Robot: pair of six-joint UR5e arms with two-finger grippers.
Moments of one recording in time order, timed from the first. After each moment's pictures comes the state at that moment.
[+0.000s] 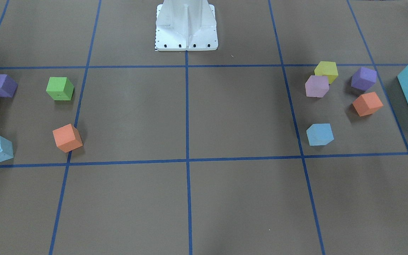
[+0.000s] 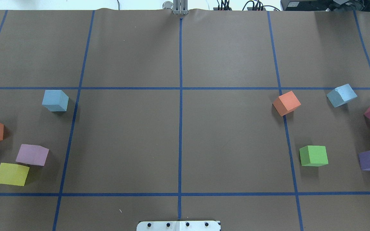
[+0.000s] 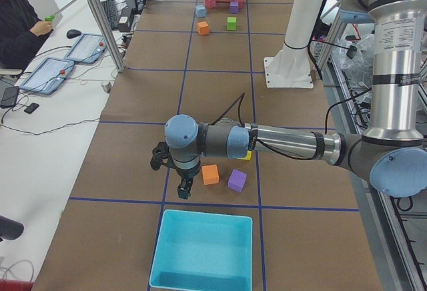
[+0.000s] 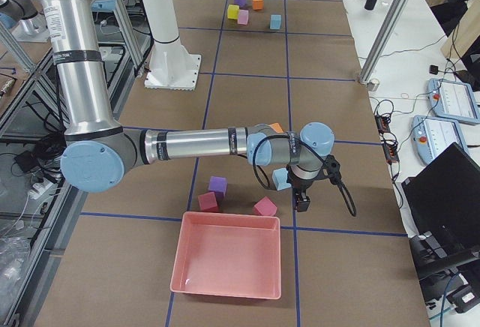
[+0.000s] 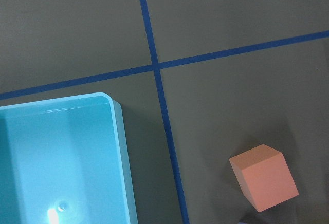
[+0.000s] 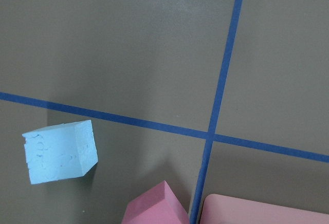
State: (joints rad) left arm -1.57 -1.51 -1.75 -1.49 -2.38 0.17; right arm 1.48 -1.41 1.51 -1.60 2.33 -0.08
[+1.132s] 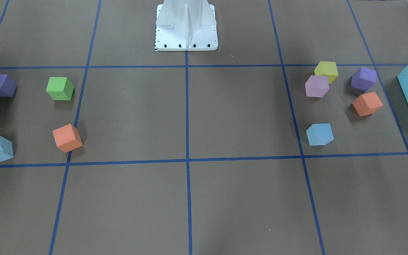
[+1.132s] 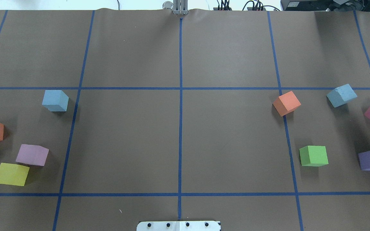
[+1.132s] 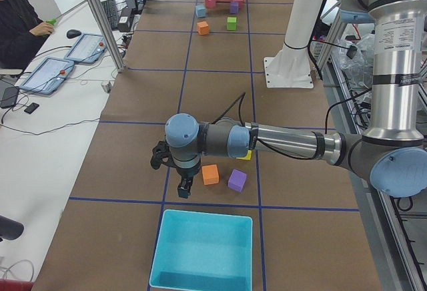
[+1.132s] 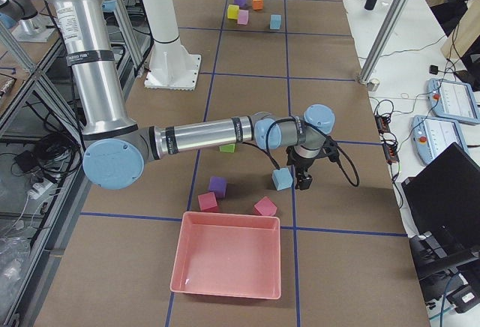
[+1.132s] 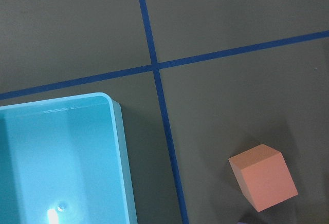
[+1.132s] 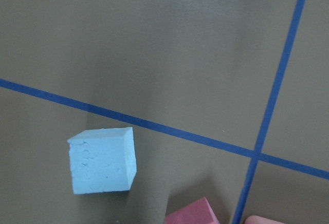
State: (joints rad) left arm -1.57 -1.51 -1.75 -1.49 -2.38 0.17; right arm 1.32 -1.36 1.54 -1.58 2.33 0.01
